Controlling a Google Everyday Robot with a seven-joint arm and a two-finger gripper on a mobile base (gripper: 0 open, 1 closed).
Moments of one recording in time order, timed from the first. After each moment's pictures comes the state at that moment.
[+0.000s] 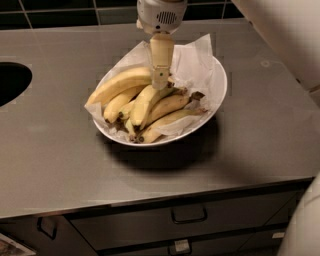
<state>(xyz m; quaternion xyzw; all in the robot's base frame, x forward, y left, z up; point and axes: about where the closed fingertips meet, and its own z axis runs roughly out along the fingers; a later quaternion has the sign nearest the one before) 0.589 0.009 0.979 -0.77 0.62 -0.02 0.16</state>
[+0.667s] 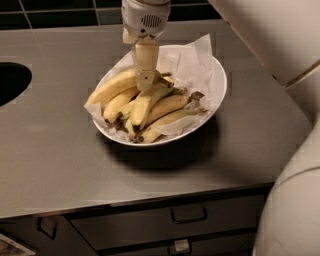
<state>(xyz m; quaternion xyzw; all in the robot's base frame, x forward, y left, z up) 0.585 0.039 0.969 -0.79 0.60 0.00 0.15</state>
